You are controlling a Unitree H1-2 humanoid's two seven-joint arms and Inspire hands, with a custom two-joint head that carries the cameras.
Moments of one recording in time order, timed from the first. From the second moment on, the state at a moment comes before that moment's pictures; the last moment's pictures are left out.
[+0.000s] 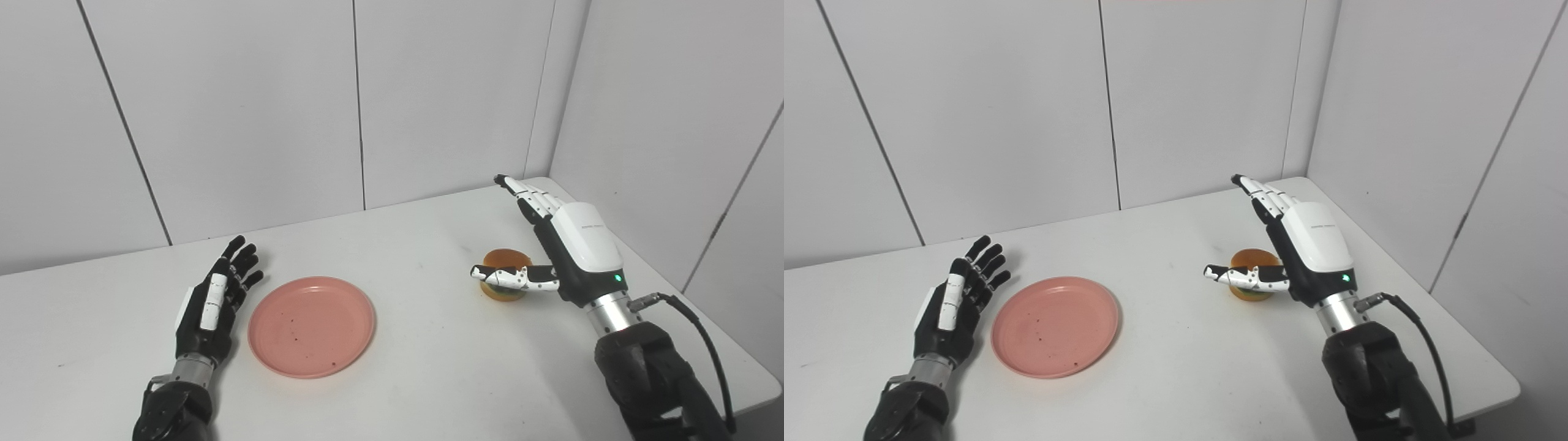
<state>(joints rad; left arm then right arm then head) -0.64 0.01 0.11 0.95 -0.27 -0.41 -0.36 -0.20 -0.43 -0.14 -0.18 -0.78 -0.06 0.01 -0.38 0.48</state>
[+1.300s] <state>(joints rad) -0.62 0.01 0.11 0.90 -0.25 -0.41 -0.36 -0.22 -0.51 -0.06 0.10 -0.76 -0.04 -0.09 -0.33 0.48</state>
